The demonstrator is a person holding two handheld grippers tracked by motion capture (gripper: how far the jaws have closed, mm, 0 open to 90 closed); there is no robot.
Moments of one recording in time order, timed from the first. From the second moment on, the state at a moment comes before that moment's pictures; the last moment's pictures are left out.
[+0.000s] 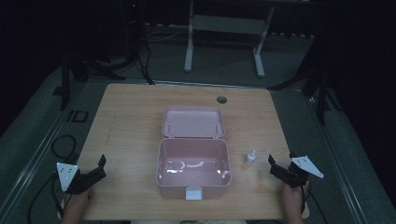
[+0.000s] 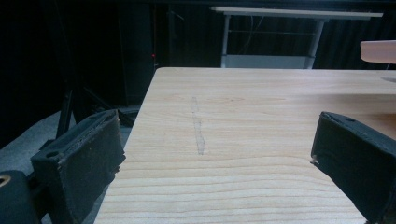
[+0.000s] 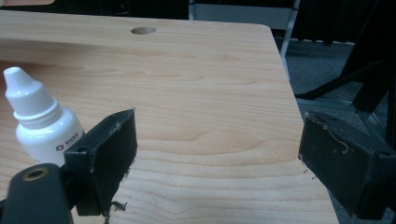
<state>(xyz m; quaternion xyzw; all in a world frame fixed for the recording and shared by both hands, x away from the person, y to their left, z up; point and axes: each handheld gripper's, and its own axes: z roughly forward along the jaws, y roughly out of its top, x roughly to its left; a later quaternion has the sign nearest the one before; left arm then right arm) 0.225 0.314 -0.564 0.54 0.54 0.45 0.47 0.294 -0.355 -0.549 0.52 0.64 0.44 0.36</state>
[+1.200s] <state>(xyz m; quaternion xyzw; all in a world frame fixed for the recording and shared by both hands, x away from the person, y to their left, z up) 0.225 0.314 -0.564 0.54 0.54 0.45 0.47 0.314 -0.346 -0.534 0.50 0.78 0.34 0.19</state>
